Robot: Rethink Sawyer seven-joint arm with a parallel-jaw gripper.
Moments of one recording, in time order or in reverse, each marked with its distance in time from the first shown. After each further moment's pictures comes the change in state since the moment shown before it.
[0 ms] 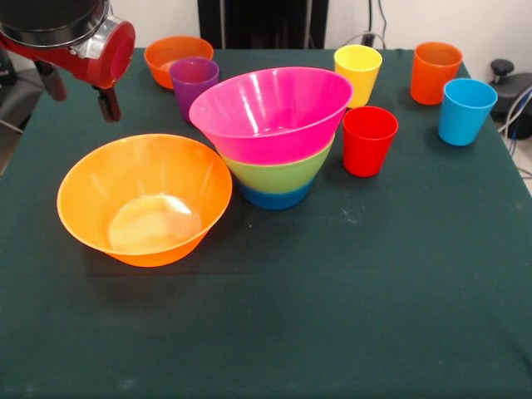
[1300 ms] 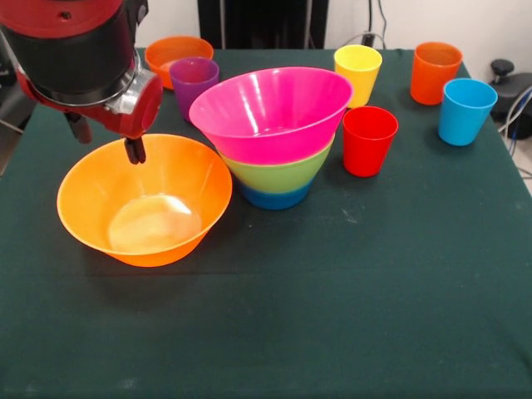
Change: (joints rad) arm 0.024 0.112 0.002 -0.121 0.013 0.019 0.000
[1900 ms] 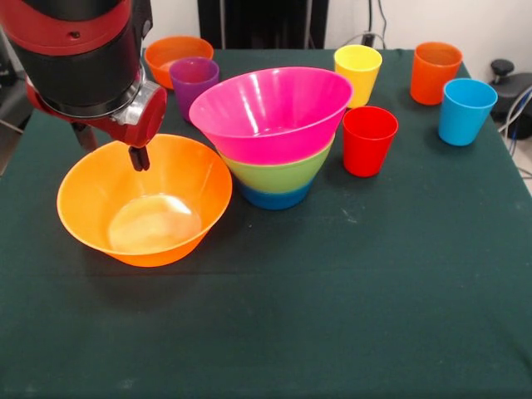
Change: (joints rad) arm -0.002 -0.006 0.000 0.045 0.000 -0.044 0.000
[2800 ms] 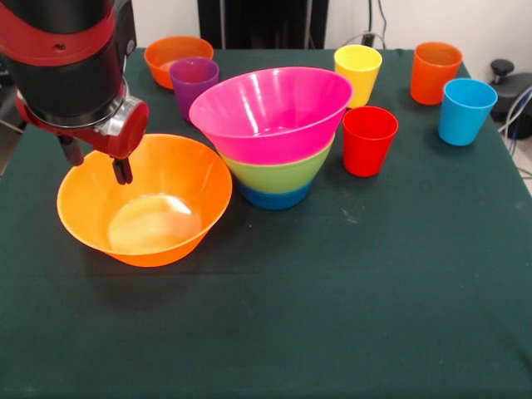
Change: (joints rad) arm -0.034 -0.044 0.000 0.157 0.000 -0.180 0.000
